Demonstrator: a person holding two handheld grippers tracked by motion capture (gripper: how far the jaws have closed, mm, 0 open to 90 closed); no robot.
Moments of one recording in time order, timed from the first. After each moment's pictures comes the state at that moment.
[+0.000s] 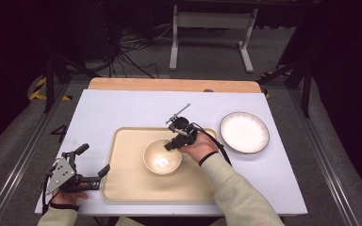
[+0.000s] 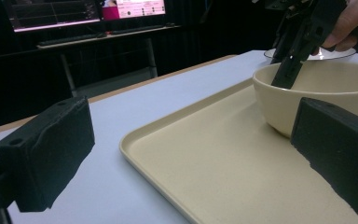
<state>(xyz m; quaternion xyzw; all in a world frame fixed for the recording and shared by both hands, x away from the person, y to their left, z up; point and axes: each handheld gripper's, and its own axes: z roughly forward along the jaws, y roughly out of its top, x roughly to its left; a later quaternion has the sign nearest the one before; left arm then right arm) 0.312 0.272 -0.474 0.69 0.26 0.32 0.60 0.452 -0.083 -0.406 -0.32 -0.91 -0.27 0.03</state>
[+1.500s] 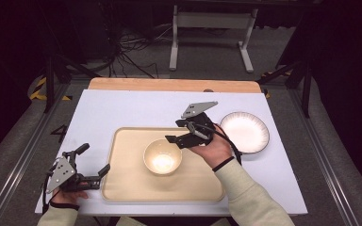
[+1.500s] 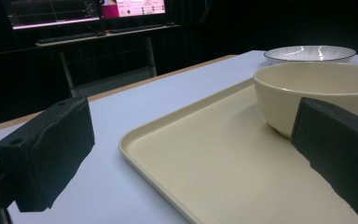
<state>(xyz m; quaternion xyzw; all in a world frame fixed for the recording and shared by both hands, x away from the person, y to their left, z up) 0.314 0.272 -0.474 0.69 0.27 0.32 0.60 0.401 -0.119 -0.330 -0.23 -0.86 -0.43 -0.11</state>
